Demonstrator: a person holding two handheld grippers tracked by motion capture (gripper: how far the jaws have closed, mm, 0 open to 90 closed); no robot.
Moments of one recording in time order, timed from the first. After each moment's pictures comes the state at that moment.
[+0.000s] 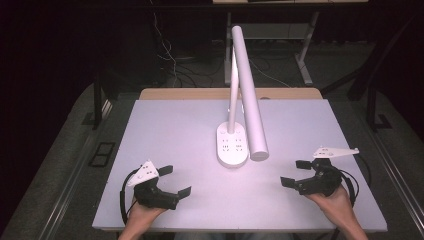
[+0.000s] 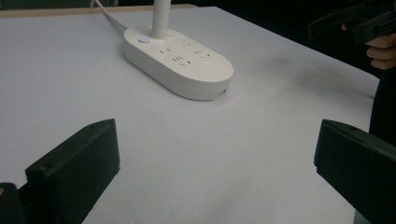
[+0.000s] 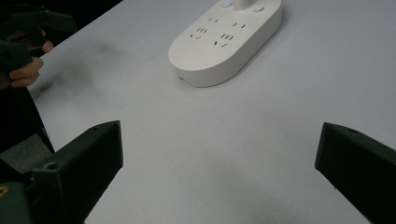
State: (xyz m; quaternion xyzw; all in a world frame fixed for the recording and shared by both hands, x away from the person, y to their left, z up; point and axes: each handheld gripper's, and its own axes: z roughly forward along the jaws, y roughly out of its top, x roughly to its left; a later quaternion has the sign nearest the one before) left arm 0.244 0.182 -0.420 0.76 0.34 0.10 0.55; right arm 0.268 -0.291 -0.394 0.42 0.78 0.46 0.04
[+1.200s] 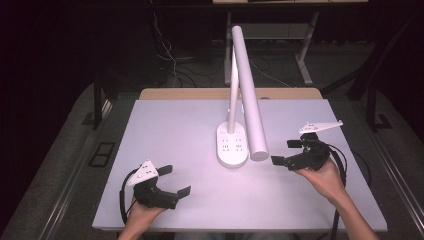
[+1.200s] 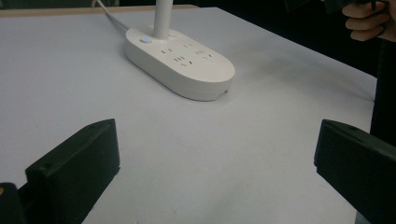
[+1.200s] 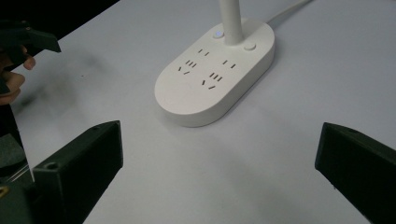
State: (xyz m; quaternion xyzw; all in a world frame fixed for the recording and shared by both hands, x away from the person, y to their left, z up) left arm 0.245 0.183 -0.421 0.76 0.34 0.10 0.55; right arm 0.321 -0.268 -0.363 0.40 0.80 0.44 0.04
